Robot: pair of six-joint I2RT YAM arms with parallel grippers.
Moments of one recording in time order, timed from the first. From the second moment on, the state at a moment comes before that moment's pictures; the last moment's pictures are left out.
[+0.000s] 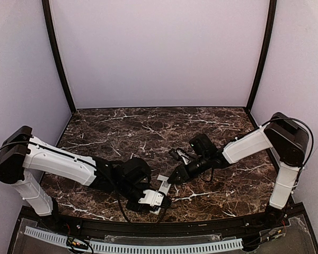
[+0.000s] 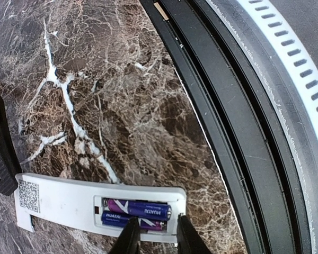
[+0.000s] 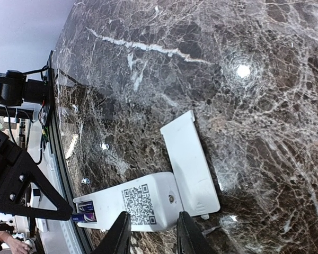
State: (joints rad) left arm -1.20 1.62 0.87 -0.26 0.27 0.68; right arm 0.80 1.84 0.86 0.10 -0.70 0.41
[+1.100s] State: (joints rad) left arm -1.21 1.68 0.90 -0.23 0.26 0.66; right arm 0.81 1.85 0.86 0.11 -0.70 0.41
